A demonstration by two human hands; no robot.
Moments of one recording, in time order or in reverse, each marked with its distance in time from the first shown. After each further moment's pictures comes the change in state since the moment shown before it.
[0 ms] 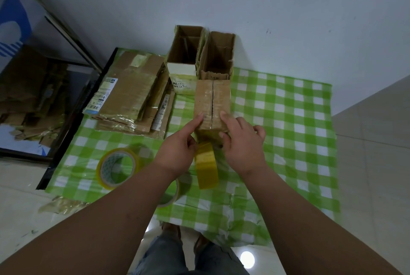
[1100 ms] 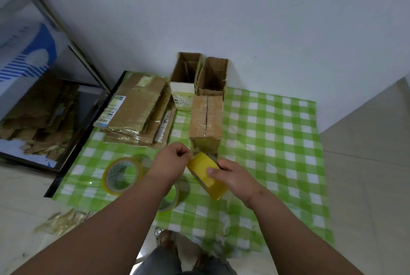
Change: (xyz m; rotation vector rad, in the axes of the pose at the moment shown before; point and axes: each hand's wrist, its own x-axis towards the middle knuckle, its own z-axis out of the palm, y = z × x) left_hand -0.035 0.023 -0.013 -0.202 0.107 -0.299; right_hand -0.049 -0.026 -0.041 0.818 -0.581 0.357
